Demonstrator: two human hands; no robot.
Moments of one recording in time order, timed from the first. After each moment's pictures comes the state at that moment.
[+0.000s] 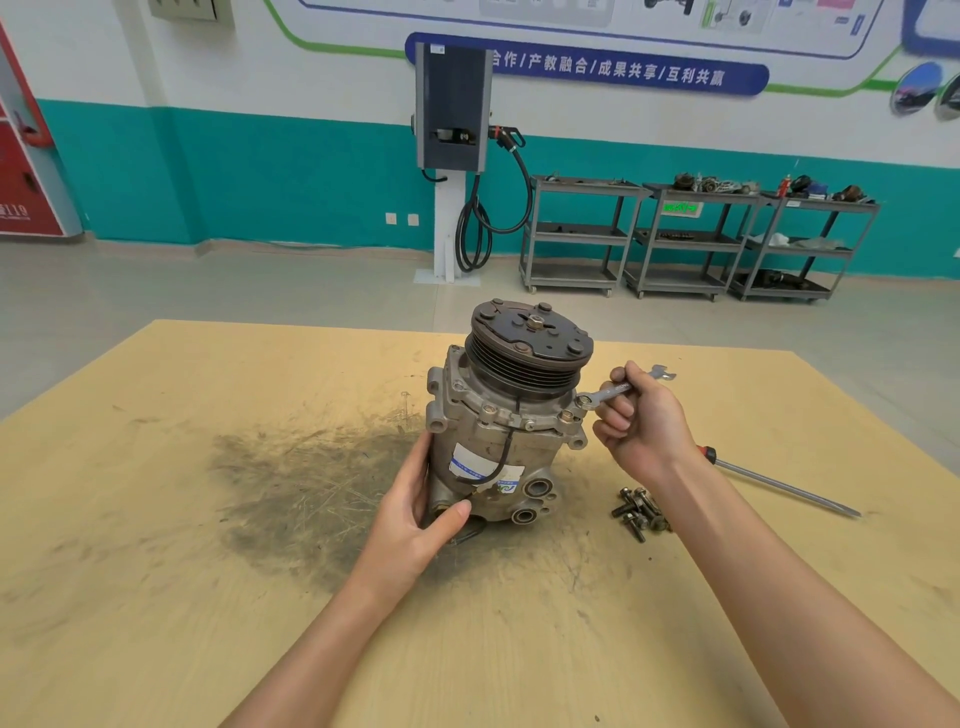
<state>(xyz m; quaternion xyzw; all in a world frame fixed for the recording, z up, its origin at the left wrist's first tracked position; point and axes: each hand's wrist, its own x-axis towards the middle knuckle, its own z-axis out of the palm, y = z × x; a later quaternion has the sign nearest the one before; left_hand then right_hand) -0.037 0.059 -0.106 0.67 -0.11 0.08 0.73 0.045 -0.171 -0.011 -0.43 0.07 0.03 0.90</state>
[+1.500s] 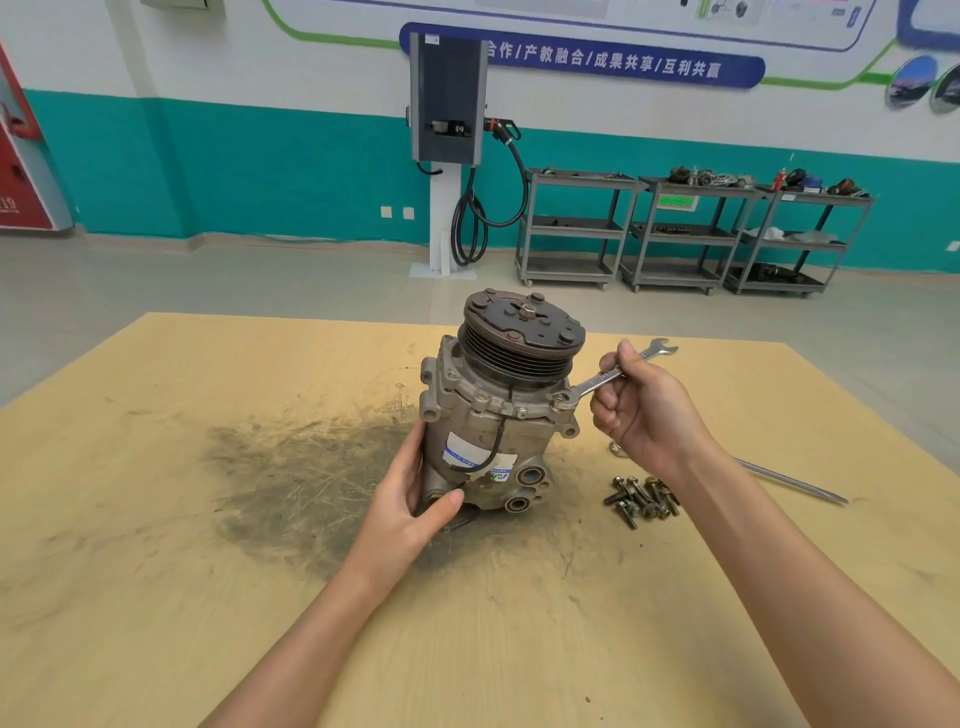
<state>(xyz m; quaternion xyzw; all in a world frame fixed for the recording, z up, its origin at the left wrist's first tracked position) -0.035 0.062 -0.111 0.68 -0.12 0.07 0.72 0.025 -0.178 0.002 -0.54 -0.02 0.03 0.84</state>
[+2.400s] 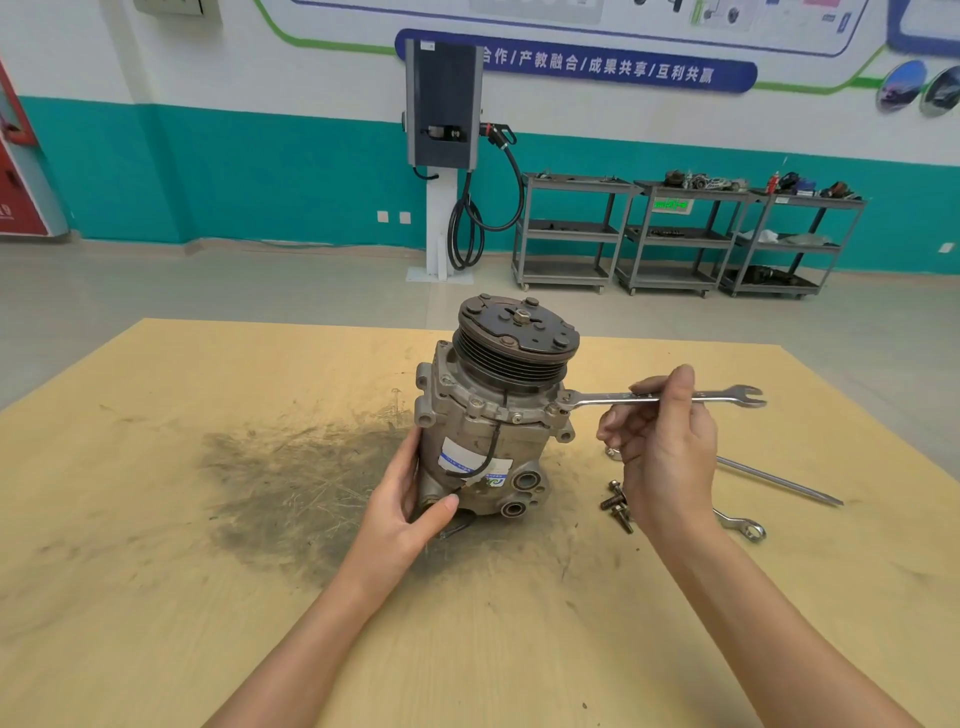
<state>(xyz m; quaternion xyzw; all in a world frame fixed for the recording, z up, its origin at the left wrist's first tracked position) -0.035 0.061 -0.110 0.68 -0.11 0.07 0.73 -0.019 -0.160 -0.014 -0.53 -0.05 -0.25 0.81</state>
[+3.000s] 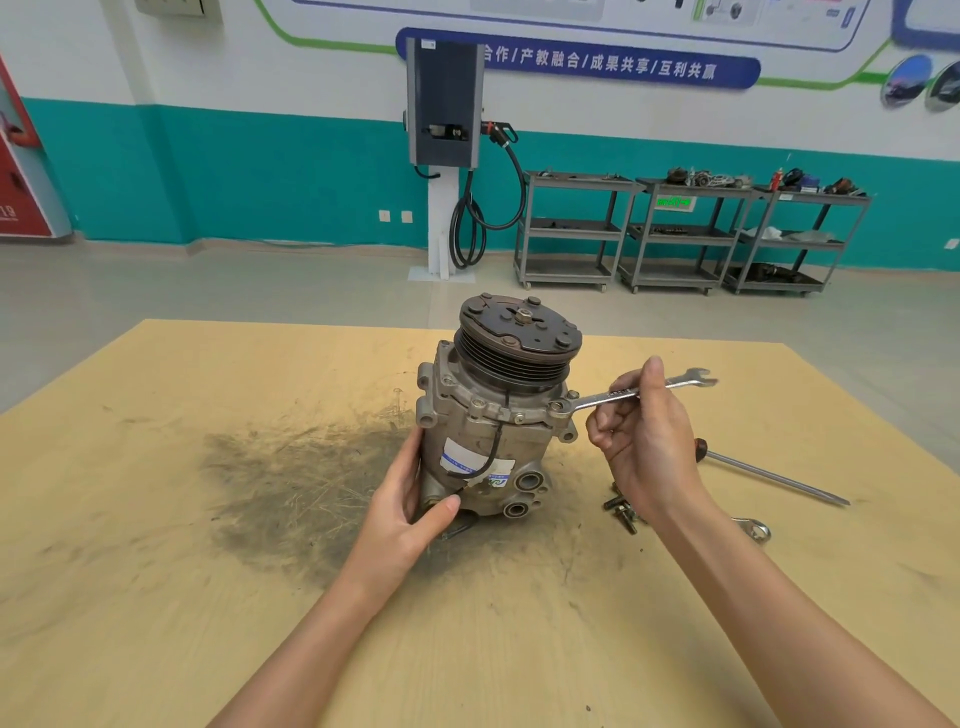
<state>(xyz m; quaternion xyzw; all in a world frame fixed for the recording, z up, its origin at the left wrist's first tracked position) -0.035 0.061 -0.109 0.68 -0.12 0.07 0.72 0.004 -0.165 -0.020 -0.50 -0.06 -0.13 0.85</state>
